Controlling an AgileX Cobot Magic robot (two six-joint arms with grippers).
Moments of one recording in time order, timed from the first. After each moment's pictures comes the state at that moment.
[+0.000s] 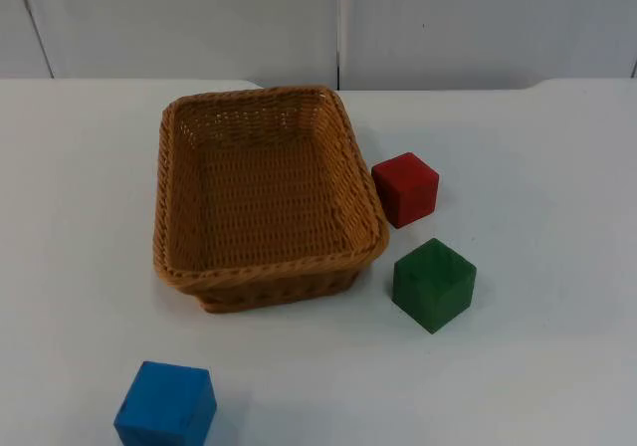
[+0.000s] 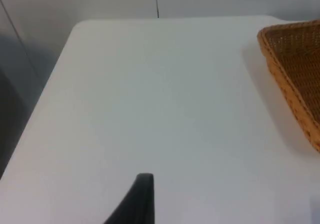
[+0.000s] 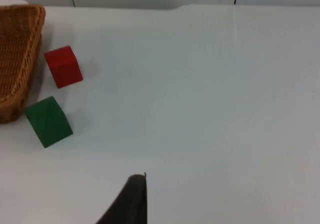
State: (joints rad) right arm 0.11 0.00 -0.54 -0.02 1.08 0.01; left arm 0.00 0.00 -0.54 0.07 1.06 -0.03
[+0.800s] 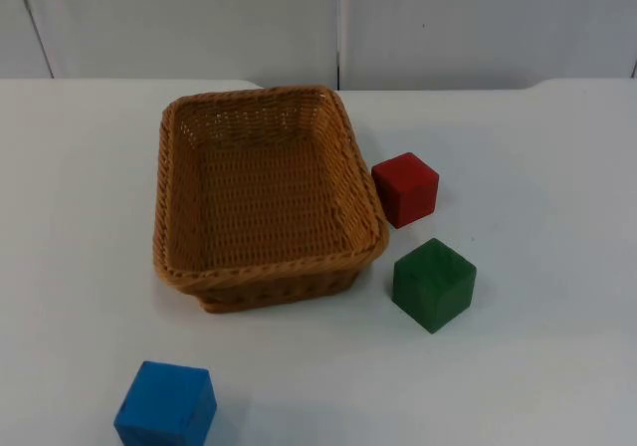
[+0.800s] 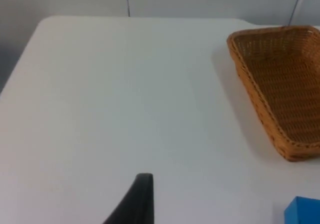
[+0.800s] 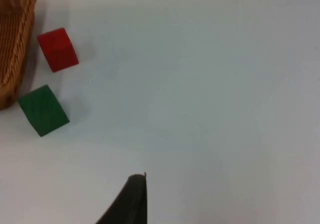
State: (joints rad) right arm 0.11 0.30 -0.63 -0.02 1.03 0.00; left arm 0.00 0.10 -0.54 -0.03 1.00 -0.03
